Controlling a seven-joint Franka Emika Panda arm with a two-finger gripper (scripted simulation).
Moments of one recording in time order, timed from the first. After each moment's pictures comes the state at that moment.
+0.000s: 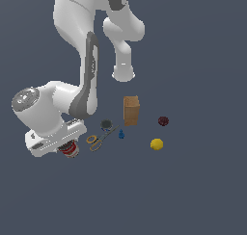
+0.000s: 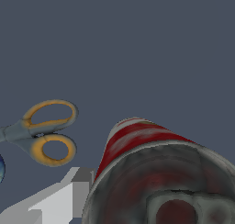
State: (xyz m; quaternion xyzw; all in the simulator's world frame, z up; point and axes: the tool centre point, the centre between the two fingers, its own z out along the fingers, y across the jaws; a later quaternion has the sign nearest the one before) arm 0.078 -0.244 0.096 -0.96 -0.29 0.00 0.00
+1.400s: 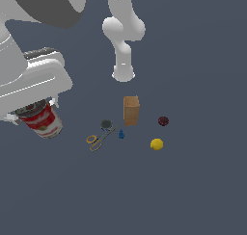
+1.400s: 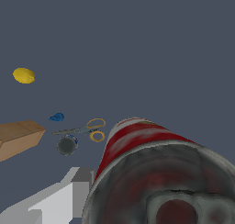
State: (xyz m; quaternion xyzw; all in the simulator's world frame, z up) arm 0.115 -0.208 0.369 -0.96 -0.30 0.00 0.00
